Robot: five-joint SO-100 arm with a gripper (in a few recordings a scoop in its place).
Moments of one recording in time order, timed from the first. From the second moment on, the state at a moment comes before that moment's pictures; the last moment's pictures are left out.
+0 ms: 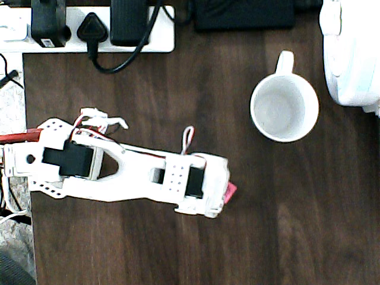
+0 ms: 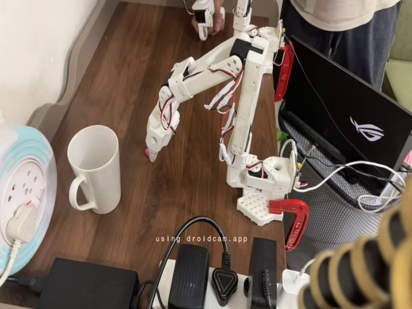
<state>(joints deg) 13.4 92.2 122.2 40.3 -86.0</state>
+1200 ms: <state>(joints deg) 3.3 124.2 119.1 44.1 -82.6</state>
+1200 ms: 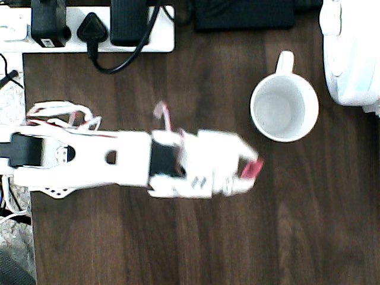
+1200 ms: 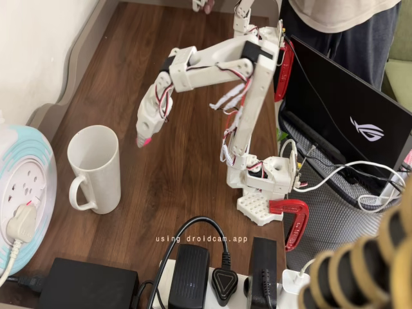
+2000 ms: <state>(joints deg) -9.9 106.9 112.9 30.2 -75.7</state>
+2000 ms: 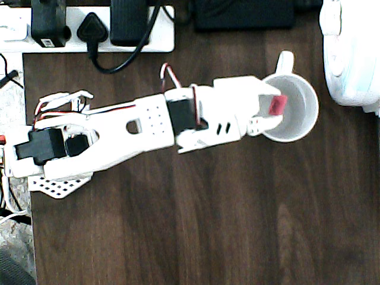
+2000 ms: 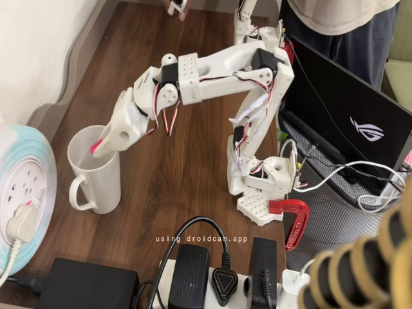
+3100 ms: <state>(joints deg) 2.5 186.2 173.7 43.4 -86.0</state>
